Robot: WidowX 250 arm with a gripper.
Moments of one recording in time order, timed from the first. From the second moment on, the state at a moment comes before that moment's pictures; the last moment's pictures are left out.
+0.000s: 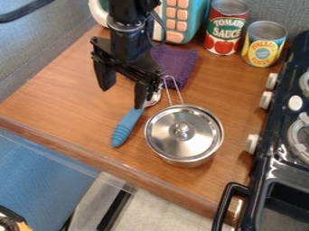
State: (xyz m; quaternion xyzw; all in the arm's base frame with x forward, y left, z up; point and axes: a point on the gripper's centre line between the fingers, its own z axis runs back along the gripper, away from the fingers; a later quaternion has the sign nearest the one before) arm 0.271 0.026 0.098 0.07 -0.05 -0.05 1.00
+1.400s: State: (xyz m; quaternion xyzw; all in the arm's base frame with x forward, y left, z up) arm 0.287 -0.054 0.061 0.02 -0.03 -0.09 1.00
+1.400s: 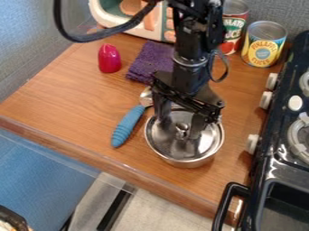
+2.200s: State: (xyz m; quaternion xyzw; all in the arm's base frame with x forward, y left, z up) arm 0.288 -0.039 0.099 -0.02 -0.05 -0.08 1.00
